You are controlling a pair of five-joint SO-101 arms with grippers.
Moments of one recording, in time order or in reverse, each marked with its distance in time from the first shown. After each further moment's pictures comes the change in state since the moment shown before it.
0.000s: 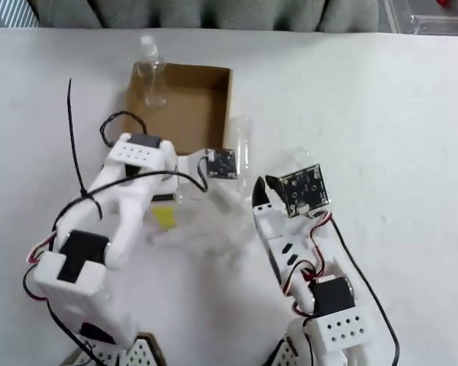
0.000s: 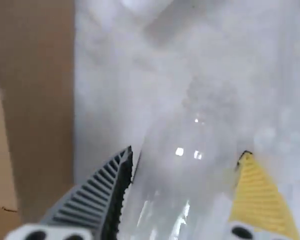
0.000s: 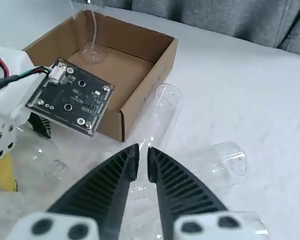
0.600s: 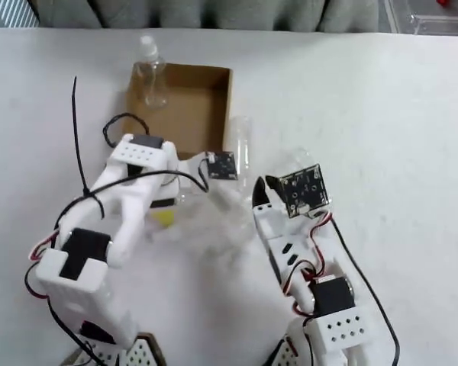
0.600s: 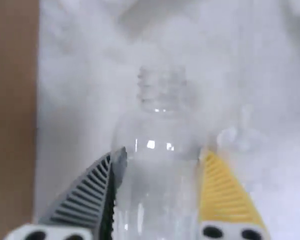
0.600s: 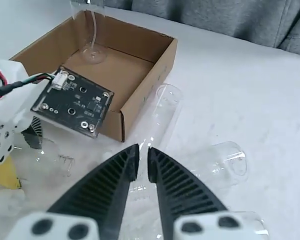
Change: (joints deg) left arm 0.5 1.1 -0.2 5.0 4.7; right arm 0.0 0.0 0.0 0.0 0.0
